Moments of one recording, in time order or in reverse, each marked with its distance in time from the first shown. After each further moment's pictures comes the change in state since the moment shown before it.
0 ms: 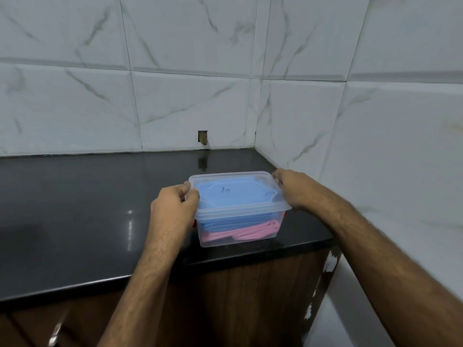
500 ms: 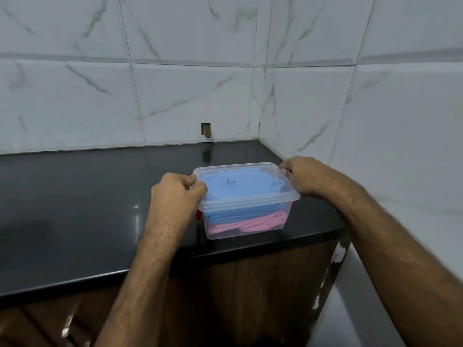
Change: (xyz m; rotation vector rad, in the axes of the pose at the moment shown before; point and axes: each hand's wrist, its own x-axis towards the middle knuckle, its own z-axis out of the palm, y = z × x) left_hand 0.004 0.006 -0.012 0.123 -0.051 0.033; right_hand 0.005 0.004 -0.007 0.004 0.004 -0.011
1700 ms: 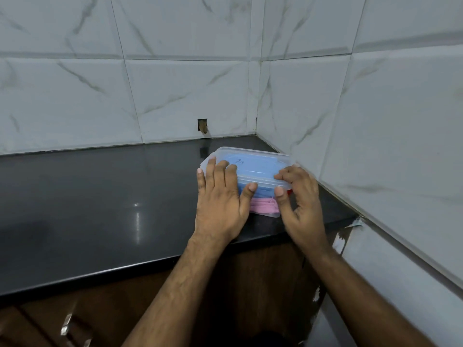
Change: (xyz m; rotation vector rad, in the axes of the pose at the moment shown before) left_hand -0.007 -0.005 0.092 0.370 0.015 0.557; right_hand -0.034 0.024 0.122 0.626 0.849 -0.418
